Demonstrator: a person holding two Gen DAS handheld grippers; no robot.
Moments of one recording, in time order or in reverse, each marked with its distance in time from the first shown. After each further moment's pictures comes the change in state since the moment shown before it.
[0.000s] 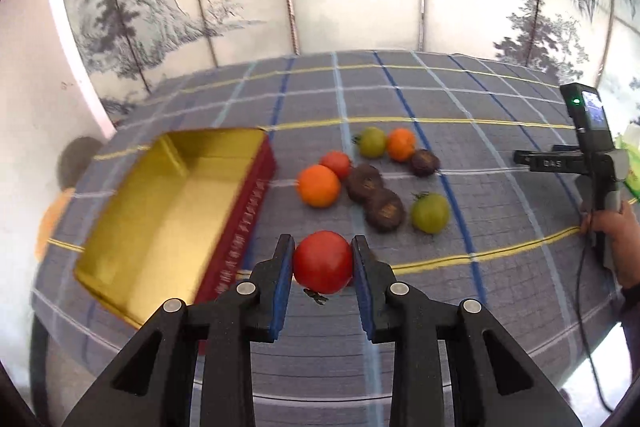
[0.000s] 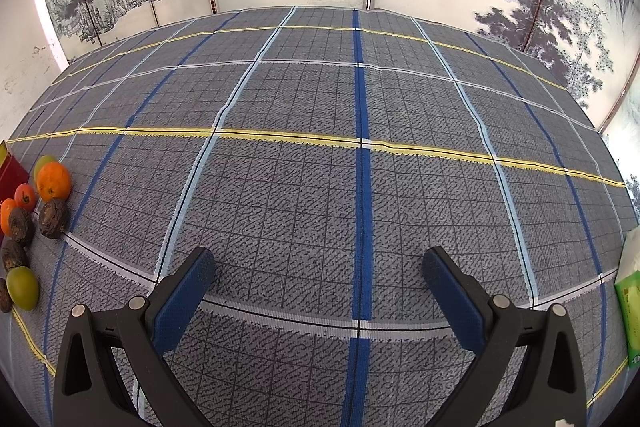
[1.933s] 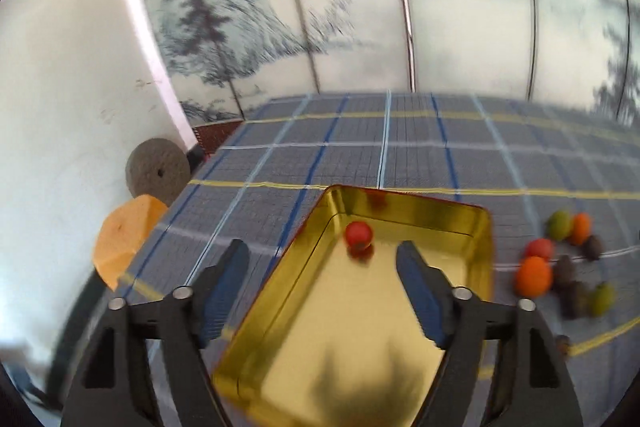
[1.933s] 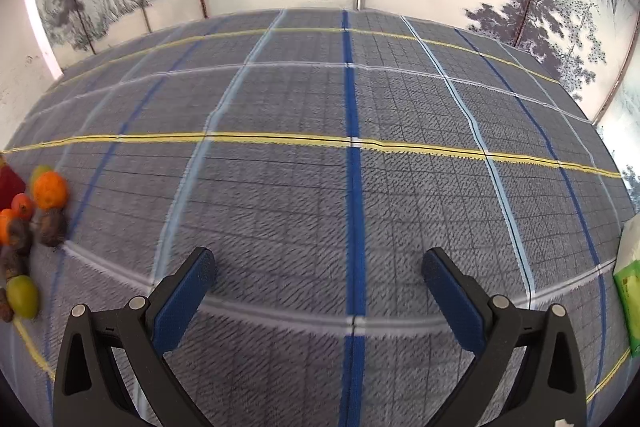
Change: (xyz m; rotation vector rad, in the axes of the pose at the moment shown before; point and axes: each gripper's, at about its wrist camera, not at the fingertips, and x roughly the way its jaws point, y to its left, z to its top) left arm 0.024 0.163 0.031 -0.149 -0.108 0.243; right arm -0.032 0.003 -0.011 0.041 -0.139 0.072
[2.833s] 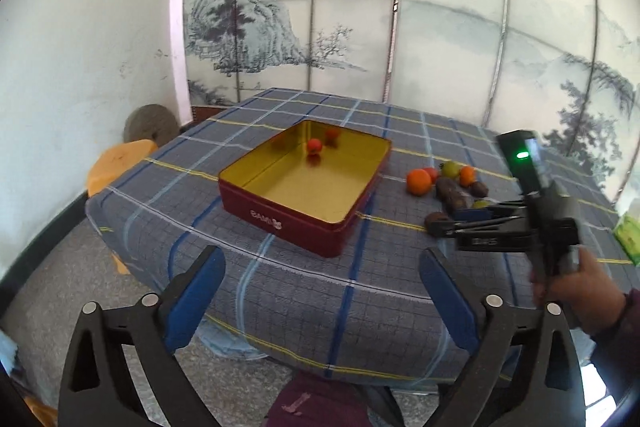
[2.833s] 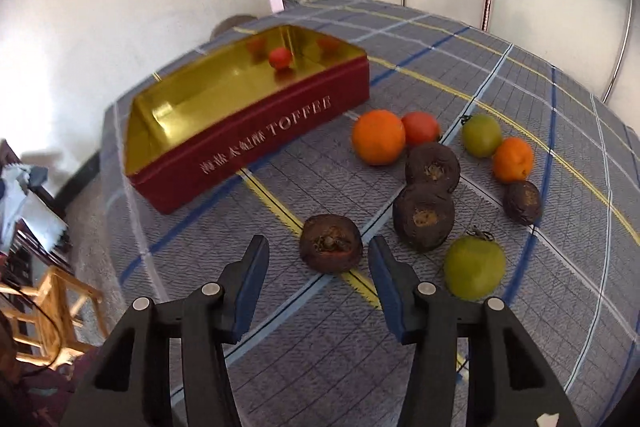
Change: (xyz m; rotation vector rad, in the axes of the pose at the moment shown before) left arm -0.180 -0.014 -0.154 -0.194 -0.094 -0.132; right arm -0.030 0.280 -0.067 -0.516 0.186 0.478
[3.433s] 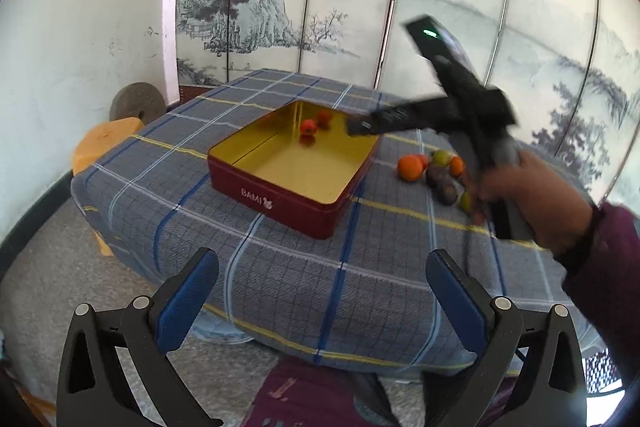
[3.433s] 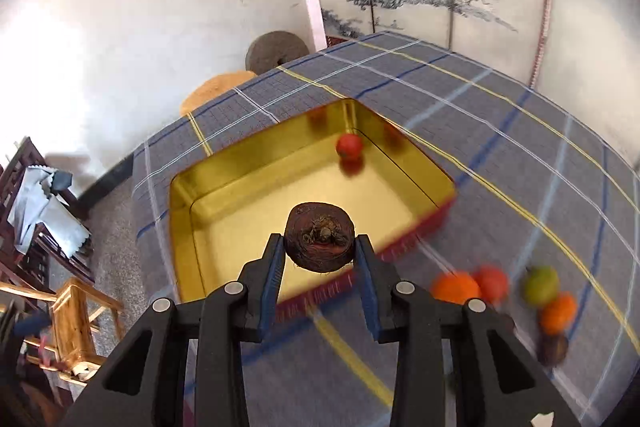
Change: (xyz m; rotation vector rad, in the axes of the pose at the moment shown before) left arm 0.007 0.009 -0.001 -0.034 0.071 -0.044; right arm 0.018 0.038 0.120 -0.056 -0.033 0.131
